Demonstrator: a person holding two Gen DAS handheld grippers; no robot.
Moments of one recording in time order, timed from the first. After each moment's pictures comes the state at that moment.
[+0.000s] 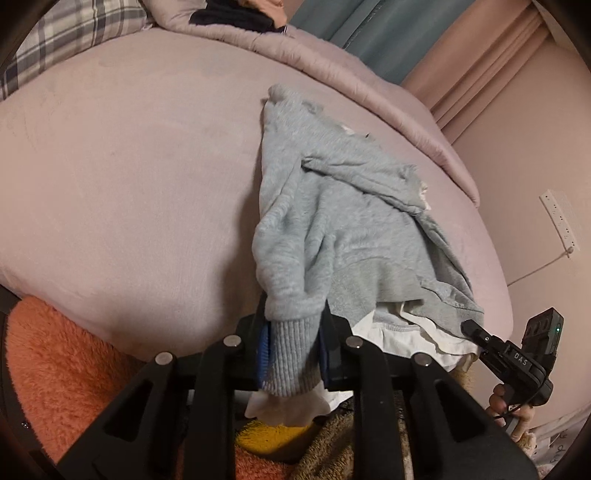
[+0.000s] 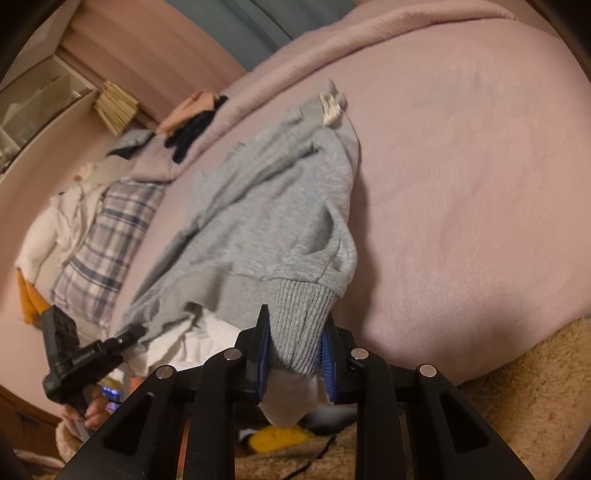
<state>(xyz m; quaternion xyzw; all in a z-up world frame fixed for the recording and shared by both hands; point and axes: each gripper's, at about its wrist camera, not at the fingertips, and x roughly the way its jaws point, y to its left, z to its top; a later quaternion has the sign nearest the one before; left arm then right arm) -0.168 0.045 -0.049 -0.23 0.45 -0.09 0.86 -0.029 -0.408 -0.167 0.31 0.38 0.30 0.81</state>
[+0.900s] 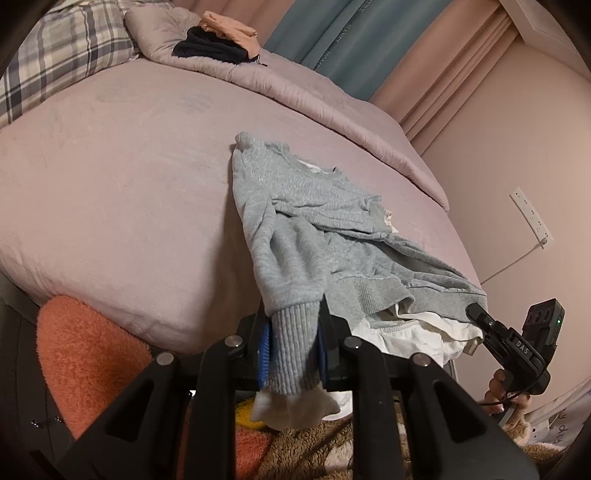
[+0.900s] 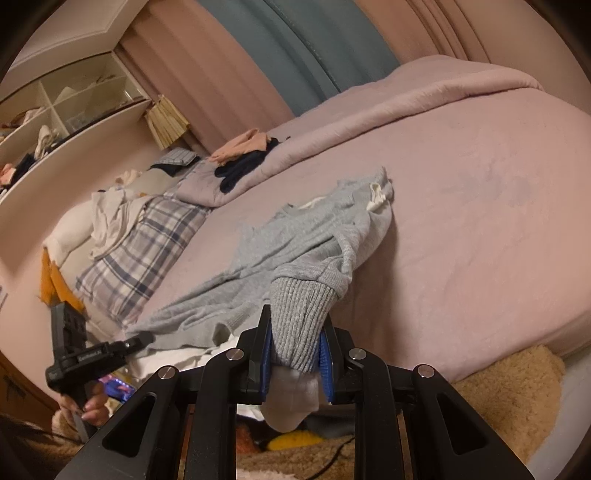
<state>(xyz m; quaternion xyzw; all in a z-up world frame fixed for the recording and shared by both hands) -0.188 0.056 0.012 -0.22 0.41 -0.13 0.88 -0.071 -0.421 -0.104 0.29 0.28 0.33 0.85</state>
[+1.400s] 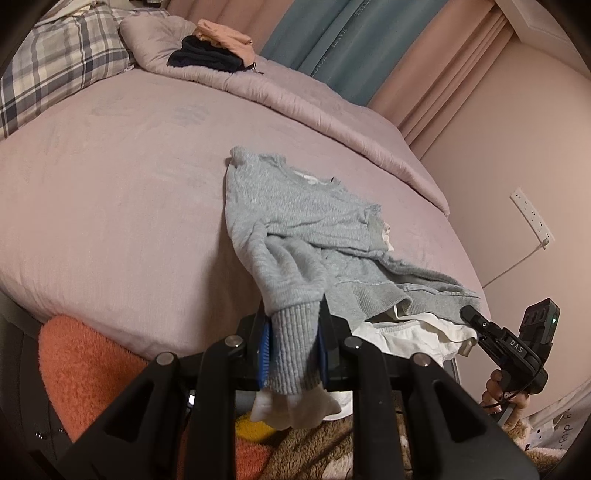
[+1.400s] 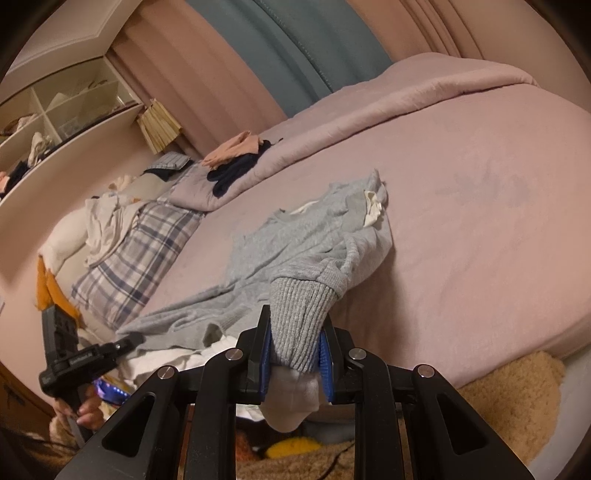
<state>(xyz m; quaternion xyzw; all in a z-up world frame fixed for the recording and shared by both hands) -0.172 0.054 0.017 -0.21 0.39 -0.13 0.88 -0.060 -0.427 -0.107 0.29 0.29 0.31 0.86</state>
